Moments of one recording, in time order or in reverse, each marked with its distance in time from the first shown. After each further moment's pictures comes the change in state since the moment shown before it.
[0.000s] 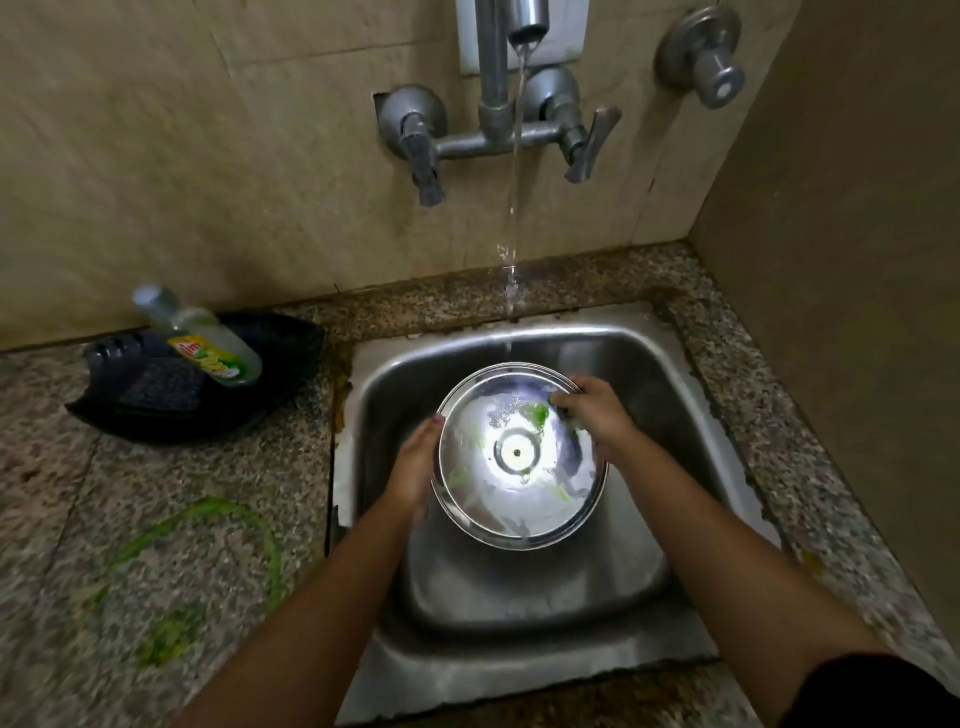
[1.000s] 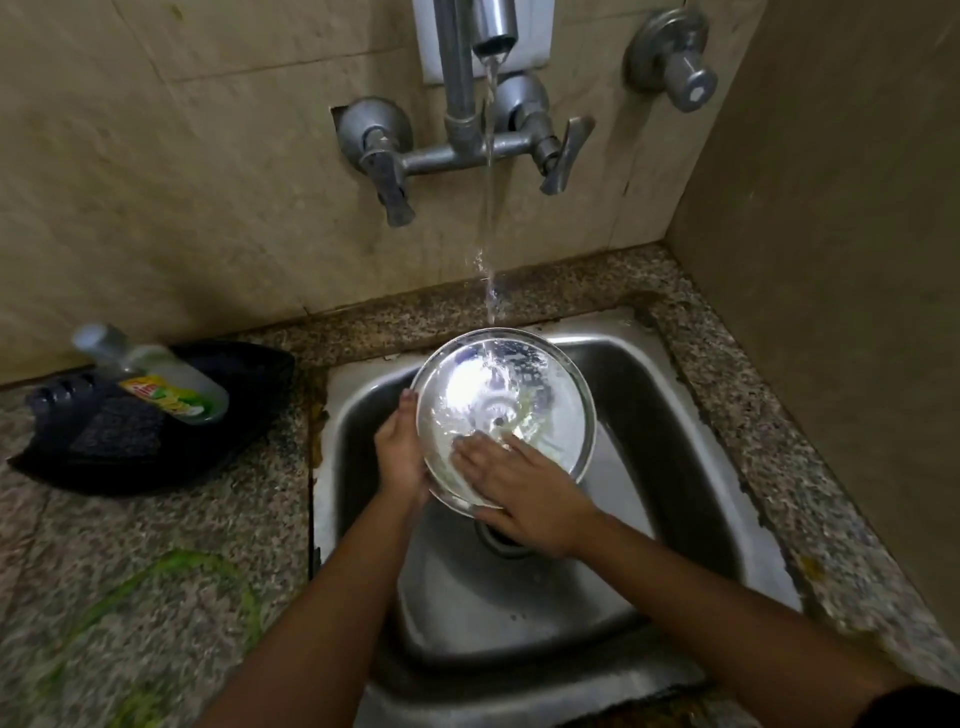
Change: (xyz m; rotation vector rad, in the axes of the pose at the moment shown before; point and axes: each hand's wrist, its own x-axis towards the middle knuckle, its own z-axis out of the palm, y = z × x) left_hand 0.032 0.029 0.029 -0.138 0.226 0.127; right_hand -0.045 0.048 0.037 -1.294 -0.320 -0.937
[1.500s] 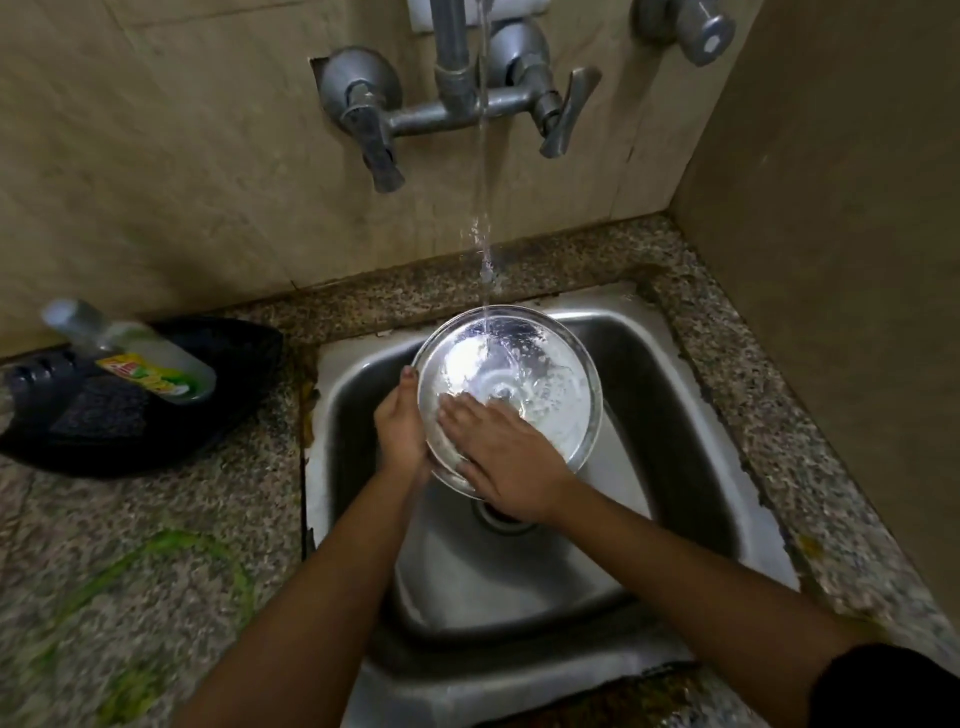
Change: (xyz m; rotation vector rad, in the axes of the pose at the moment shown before) left_hand 0.001 -0.005 0.005 0.005 -0.033 0.033; right_hand 0.024 -0.007 -0.004 0.066 0.035 0.094
